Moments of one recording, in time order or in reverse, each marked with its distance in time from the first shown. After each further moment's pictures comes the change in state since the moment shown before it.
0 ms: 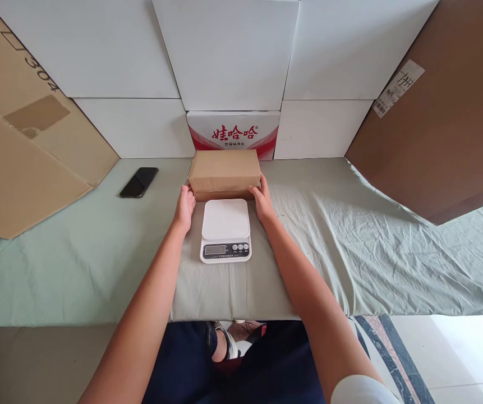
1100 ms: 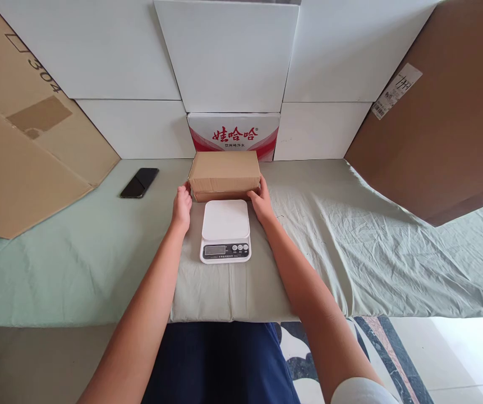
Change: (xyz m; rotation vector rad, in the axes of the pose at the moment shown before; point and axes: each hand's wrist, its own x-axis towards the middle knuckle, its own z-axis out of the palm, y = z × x) left_hand 0.007 -0.008 -0.008 0.044 0.122 0.040; right_hand 0.002 0.004 0.001 -0.035 0.018 0.045
